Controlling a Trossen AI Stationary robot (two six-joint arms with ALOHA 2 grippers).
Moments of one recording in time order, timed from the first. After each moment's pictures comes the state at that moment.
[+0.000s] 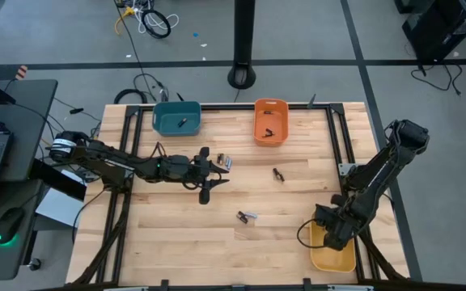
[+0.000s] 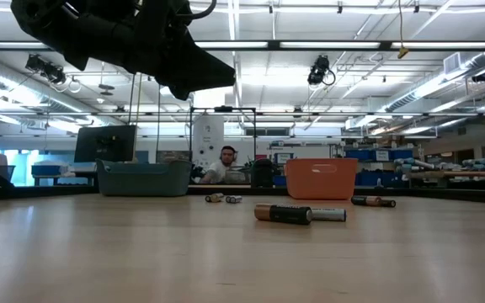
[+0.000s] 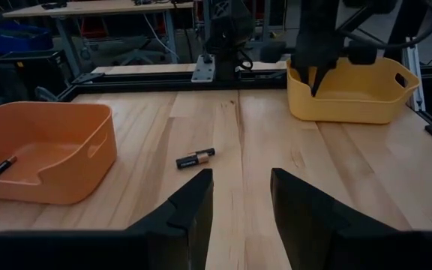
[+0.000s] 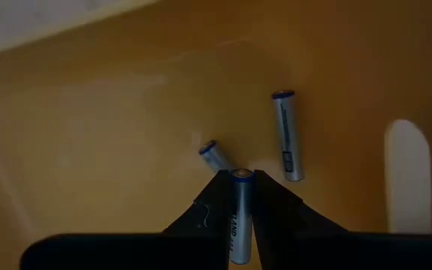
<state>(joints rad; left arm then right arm) -0.08 1.40 0.58 0.60 -0.13 0.00 0.94 1.31 0.65 -0.80 -0.03 1.31</state>
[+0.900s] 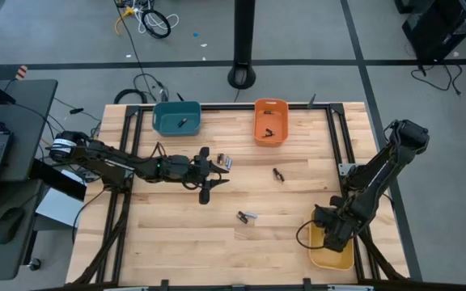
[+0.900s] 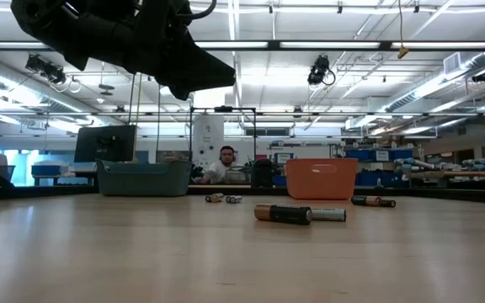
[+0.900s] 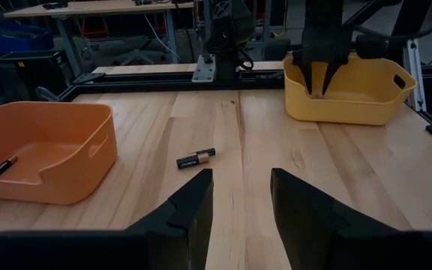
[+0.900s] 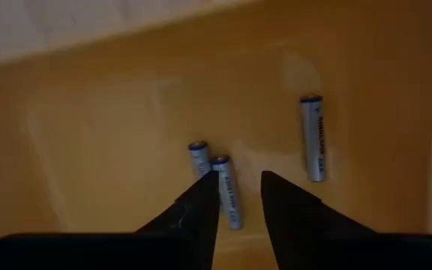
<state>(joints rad) -0.08 1.40 0.58 0.60 -0.13 0.00 0.92 1.31 0.69 -0.81 -0.04 1.30</state>
